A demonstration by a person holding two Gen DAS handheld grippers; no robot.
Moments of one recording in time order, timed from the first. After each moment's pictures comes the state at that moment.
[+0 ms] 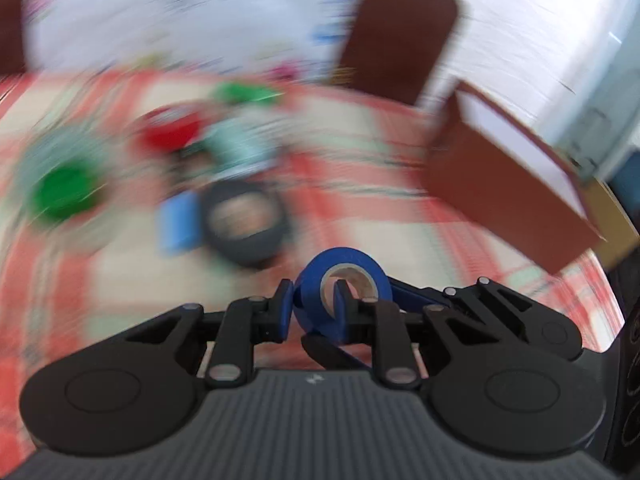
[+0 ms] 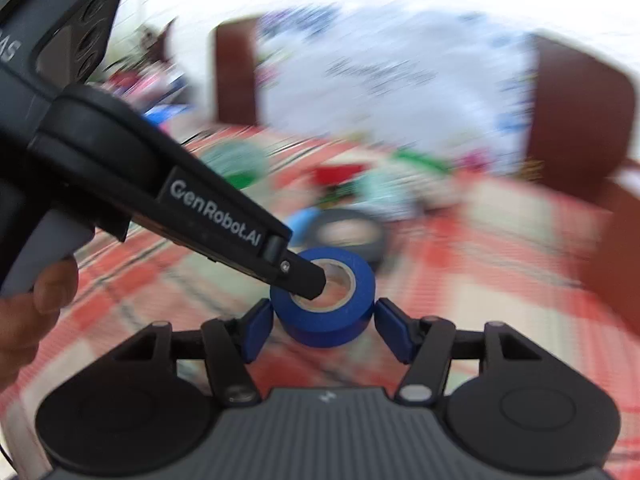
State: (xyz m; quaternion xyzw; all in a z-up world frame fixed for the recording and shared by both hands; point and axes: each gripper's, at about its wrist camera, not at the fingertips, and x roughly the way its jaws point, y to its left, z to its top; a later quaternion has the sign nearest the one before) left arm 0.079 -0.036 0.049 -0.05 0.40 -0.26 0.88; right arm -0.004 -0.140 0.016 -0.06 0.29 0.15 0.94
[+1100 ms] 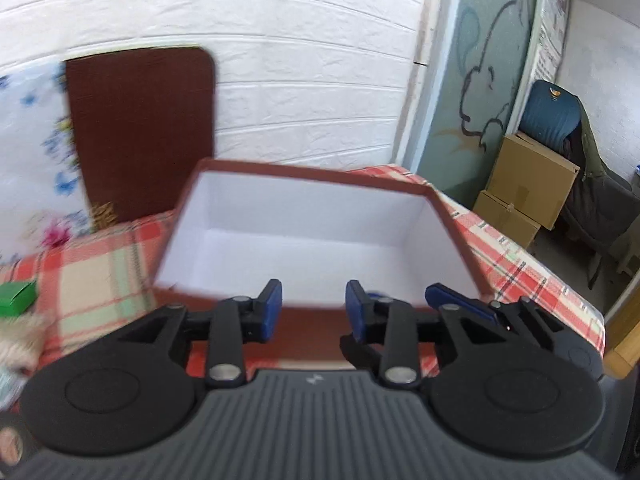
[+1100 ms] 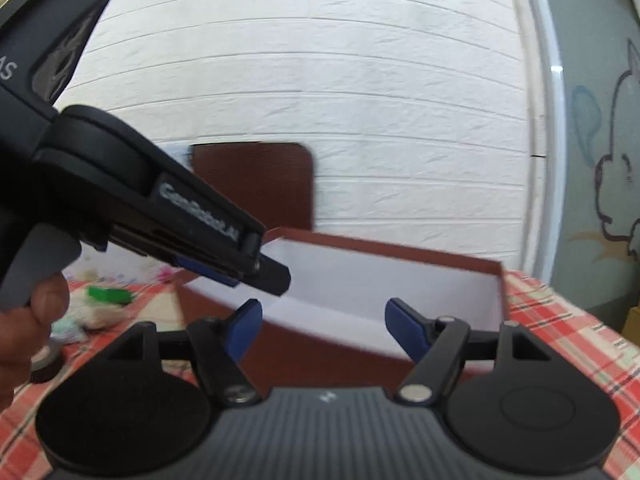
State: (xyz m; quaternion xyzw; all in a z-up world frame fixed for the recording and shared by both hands) left arm 0.073 -0.229 0.105 0.05 0.28 -0.38 0.88; right arm -0.034 -0.382 0.056 0.02 0.14 -0.11 0.98
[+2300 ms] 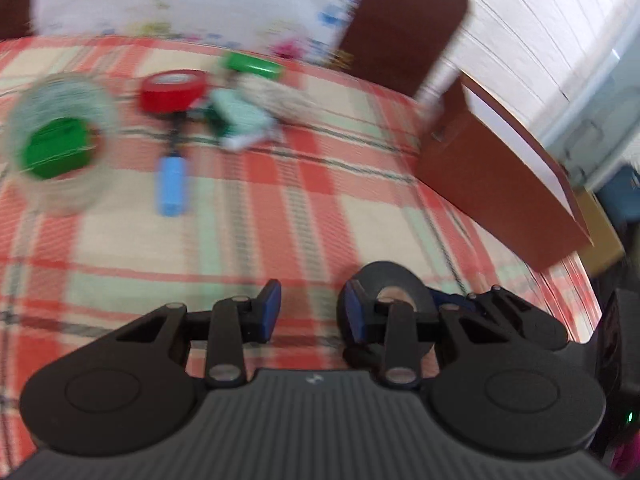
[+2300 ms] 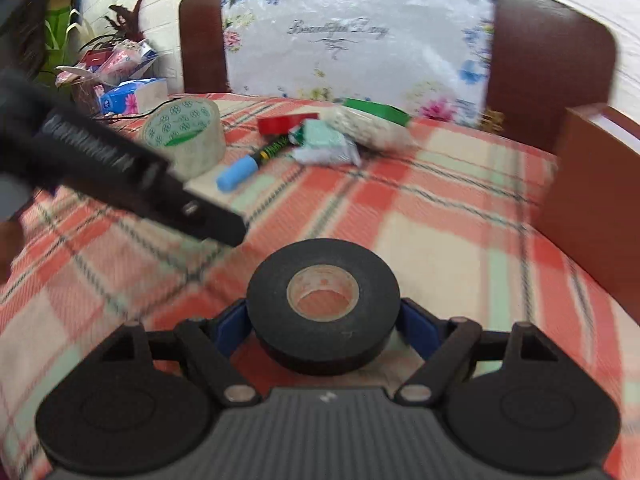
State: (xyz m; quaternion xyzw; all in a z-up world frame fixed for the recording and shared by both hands) left arm 0.075 -0.016 0.018 -0.08 0.43 -0.28 0.86; right arm -0.004 -0.177 -0.002 -0.06 0.35 0.14 0.92
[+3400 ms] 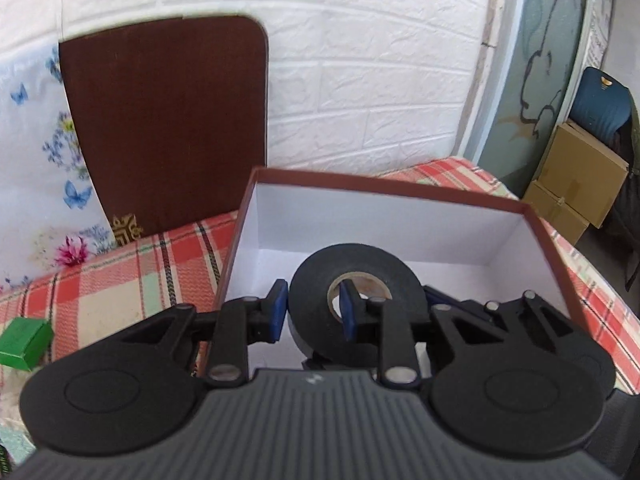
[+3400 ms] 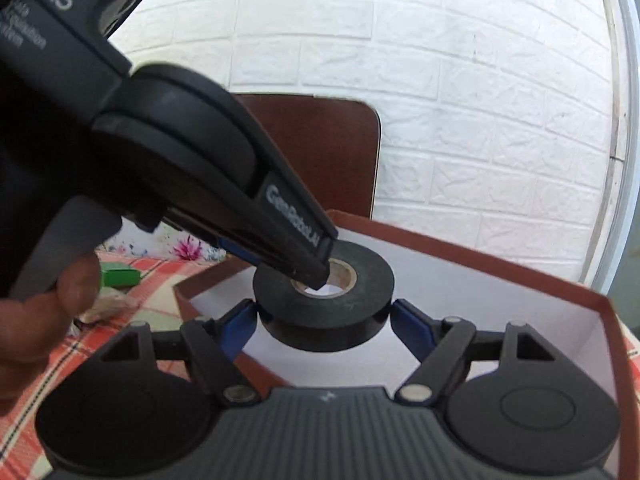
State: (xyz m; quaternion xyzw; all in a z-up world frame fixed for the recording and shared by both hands) left arm 0.172 -0.280 0.093 0.08 0.33 -0.34 0.88; right arm 0.085 -0.355 0.069 -0.02 0.20 -0.06 0.98
